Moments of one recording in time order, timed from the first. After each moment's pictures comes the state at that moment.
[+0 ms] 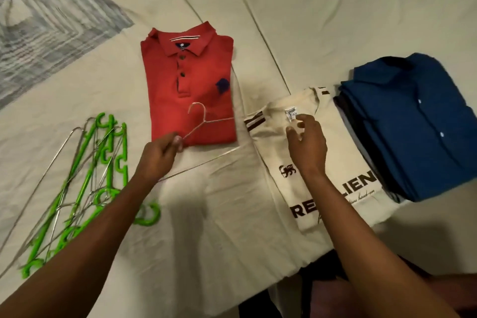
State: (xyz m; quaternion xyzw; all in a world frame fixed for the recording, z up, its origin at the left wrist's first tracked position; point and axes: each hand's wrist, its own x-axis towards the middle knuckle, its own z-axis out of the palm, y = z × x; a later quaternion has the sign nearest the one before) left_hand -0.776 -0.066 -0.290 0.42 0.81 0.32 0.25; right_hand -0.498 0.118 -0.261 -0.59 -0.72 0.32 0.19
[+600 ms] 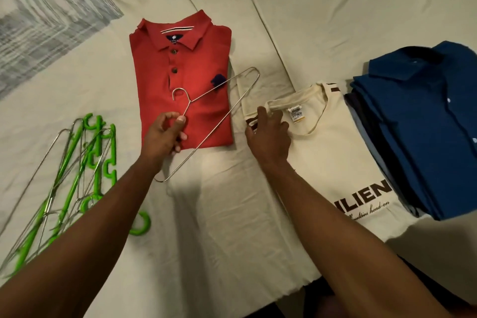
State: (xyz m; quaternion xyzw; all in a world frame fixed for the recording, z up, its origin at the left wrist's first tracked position) left_hand -0.776 0.001 -0.312 0.15 0.77 0.47 0.41; right_hand -0.577 0.126 -0.324 -0.56 -0.81 0.15 0.00
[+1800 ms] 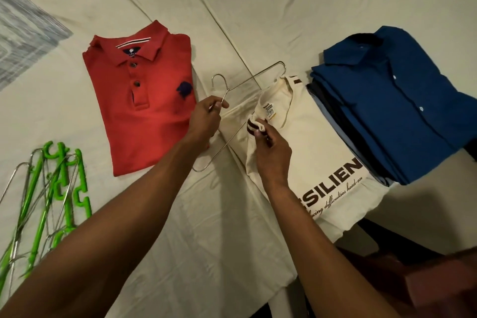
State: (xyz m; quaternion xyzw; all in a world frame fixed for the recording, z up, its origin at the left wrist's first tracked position) left_hand -0.687 0.123 -0.314 0.30 0.74 0.42 0.43; right_hand -0.519 0.096 -0.293 -0.60 -0.53 0.48 0.37
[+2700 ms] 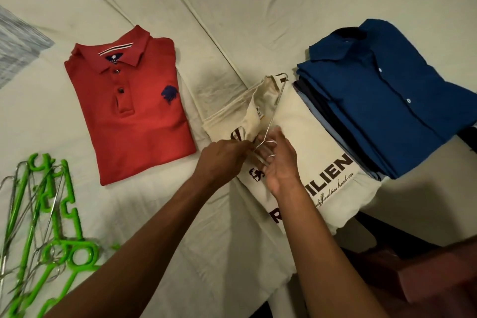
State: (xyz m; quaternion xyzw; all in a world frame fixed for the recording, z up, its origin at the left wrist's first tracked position) left_hand -0.622 0.070 -0.311 0.70 0.65 0.17 0.23; right_hand -0.480 0.111 -0.282 -0.60 -0.13 0.71 0.35
